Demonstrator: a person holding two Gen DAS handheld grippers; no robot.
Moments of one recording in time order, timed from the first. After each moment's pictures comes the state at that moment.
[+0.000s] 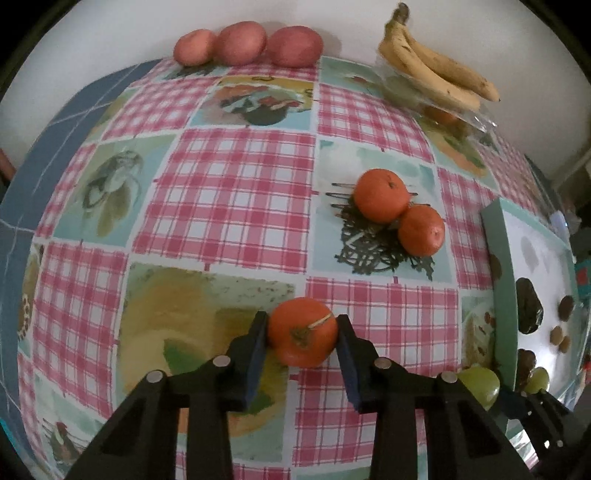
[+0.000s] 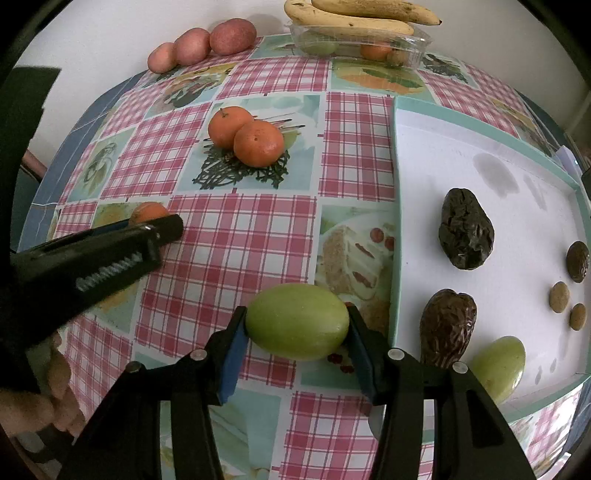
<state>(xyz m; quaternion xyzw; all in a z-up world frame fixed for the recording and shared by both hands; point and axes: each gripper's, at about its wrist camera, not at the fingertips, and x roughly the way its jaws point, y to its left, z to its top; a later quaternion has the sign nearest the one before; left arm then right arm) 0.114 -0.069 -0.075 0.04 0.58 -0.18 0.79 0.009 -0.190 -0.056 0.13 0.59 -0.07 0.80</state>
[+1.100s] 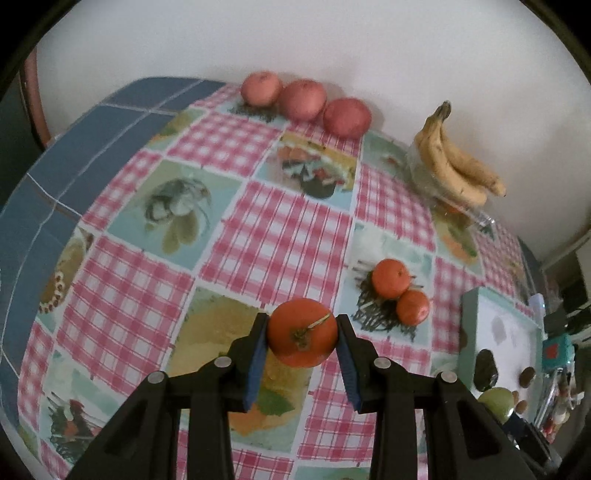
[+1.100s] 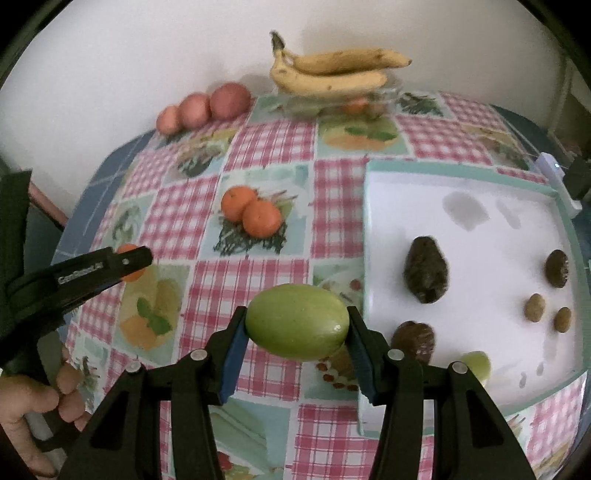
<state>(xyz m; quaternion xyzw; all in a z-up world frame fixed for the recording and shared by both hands) 0.109 -0.002 -0.013 -0.07 0.53 -0.14 0.83 -0.005 -0.217 0.000 0.18 0.50 -0.09 0.84</state>
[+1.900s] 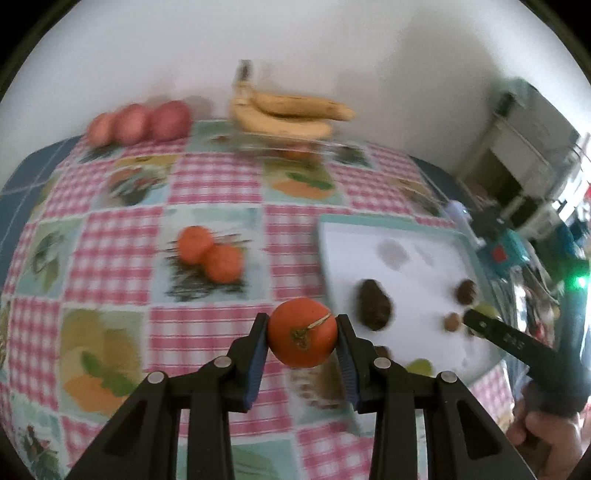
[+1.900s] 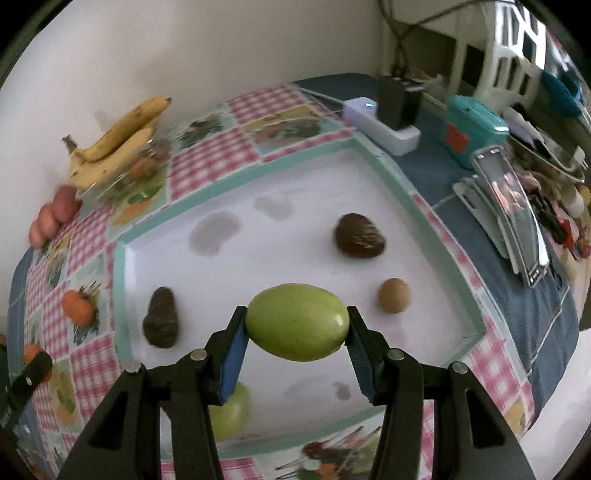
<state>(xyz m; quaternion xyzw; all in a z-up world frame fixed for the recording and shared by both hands) 0.031 -0.137 0.007 0.03 0.50 -0.33 0.80 -0.091 -0.379 -0.009 0.27 0.47 -0.32 0.78</state>
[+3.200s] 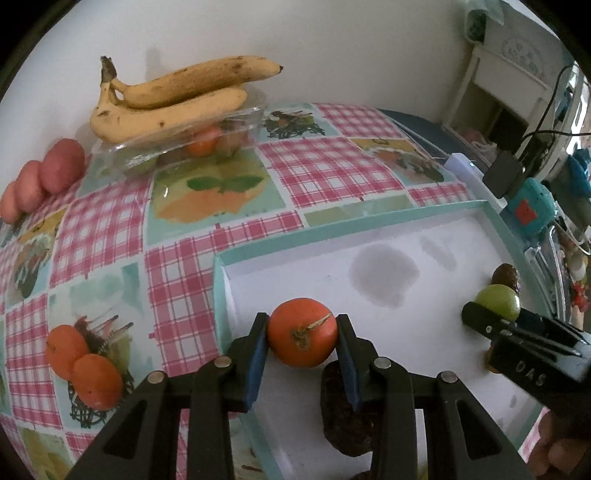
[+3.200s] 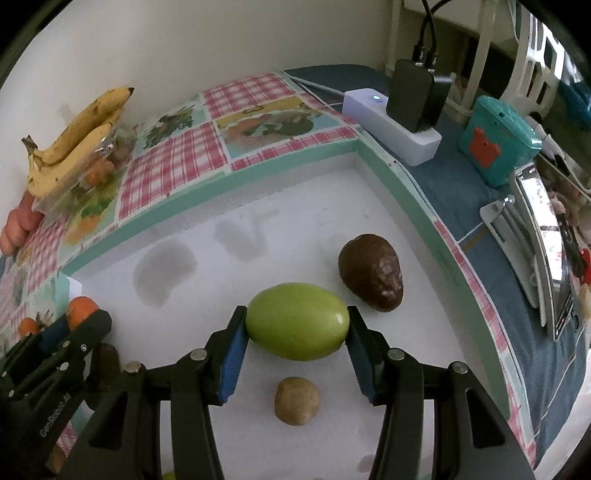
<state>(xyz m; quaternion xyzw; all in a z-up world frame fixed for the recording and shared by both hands) 0.072 -0.265 -0.061 0.13 0.48 -0.38 0.78 -0.048 -0.425 -0.058 0.24 0.49 -0.33 0.77</state>
